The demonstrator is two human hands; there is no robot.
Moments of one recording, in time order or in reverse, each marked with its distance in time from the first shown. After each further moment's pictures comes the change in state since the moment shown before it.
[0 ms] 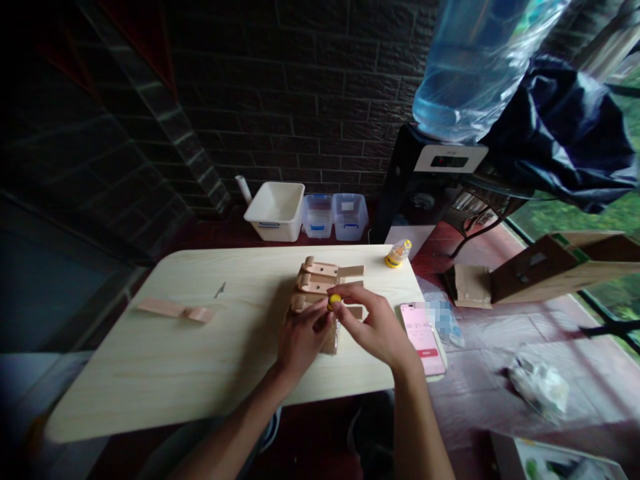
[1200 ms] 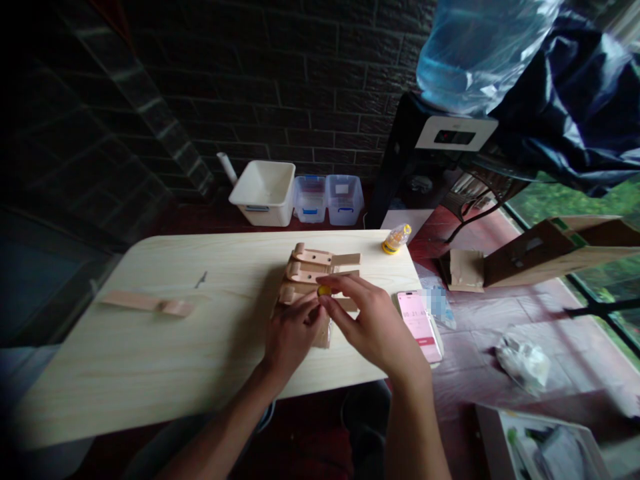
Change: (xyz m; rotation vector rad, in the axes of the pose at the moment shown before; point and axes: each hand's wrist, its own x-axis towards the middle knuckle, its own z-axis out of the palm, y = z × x) left_hand 0.000 -0.002 0.004 0.006 0.147 0.123; right_hand 0.000 -0.017 -0.003 -0.257 0.015 -0.088
